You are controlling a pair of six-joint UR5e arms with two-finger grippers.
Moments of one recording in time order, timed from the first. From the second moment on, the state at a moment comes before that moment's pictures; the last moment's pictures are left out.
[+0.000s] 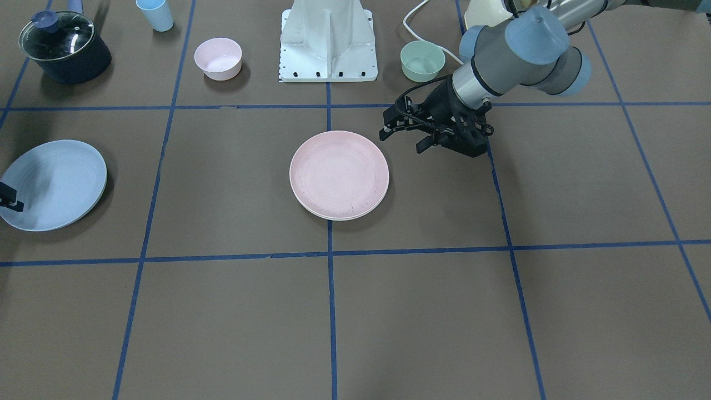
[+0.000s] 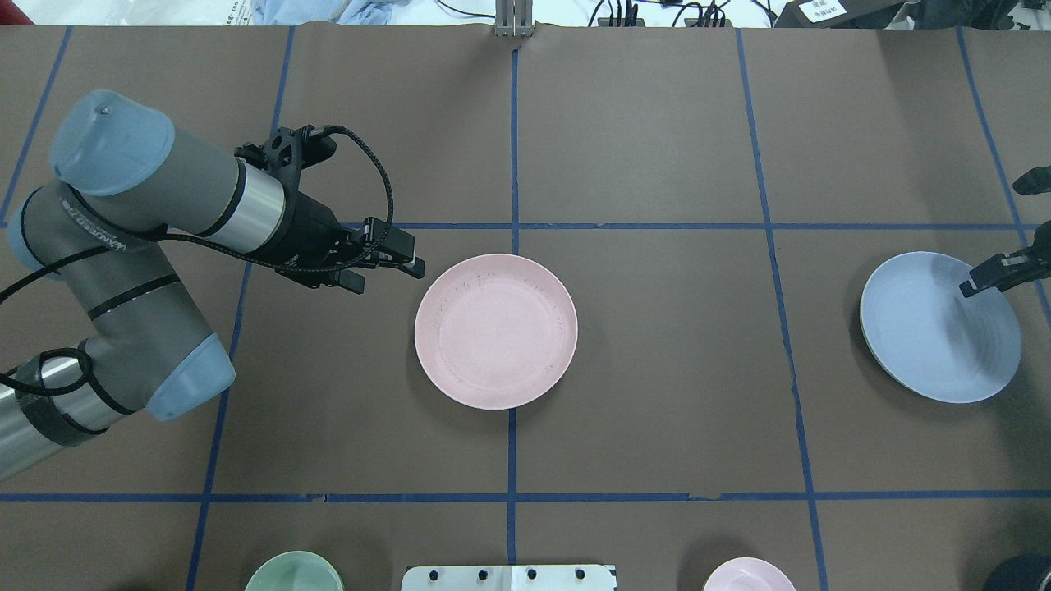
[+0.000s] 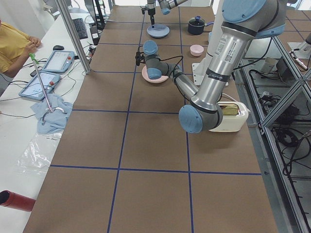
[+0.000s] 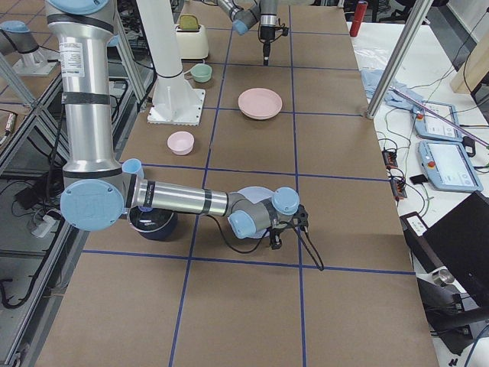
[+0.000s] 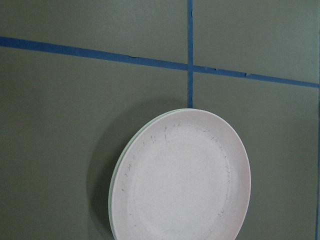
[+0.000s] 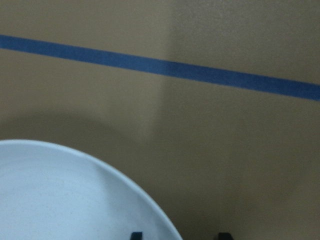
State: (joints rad) left arm -0.72 -2.01 -1.77 -2.22 -2.25 -1.37; right arm 1.19 -1.55 1.34 -0.99 2.40 0.35
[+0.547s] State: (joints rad) left arm -0.72 -2.01 -1.78 -2.22 -2.25 -1.37; right arm 1.19 -1.55 1.39 -0.99 2.43 0.36
